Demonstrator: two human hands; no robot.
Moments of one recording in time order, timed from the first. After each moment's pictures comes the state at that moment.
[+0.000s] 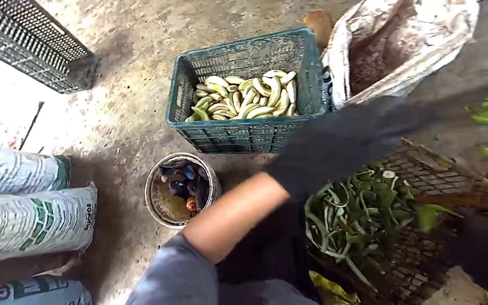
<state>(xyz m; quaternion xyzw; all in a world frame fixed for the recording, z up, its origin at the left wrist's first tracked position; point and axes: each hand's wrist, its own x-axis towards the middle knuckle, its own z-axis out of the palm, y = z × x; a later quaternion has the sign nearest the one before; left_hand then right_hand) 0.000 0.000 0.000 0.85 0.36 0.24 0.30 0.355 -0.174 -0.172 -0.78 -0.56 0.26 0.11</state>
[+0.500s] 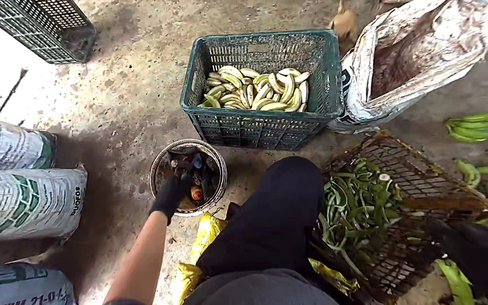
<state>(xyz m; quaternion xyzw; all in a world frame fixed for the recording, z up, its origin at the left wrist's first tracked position) -0.324 -0.089 -0.182 0.48 0.79 0.08 0.37 0.278 -0.178 -0.109 -0.80 -0.57 0.19 0.02</state>
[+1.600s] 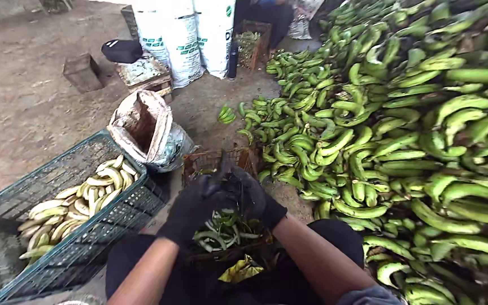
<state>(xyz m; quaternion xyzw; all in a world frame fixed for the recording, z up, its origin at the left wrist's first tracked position) 0.096 -0.079 -0.036 0.86 0.31 0.00 0.41 0.248 -0.201 -0.101 -0.40 -0.18 0.58 0.69</state>
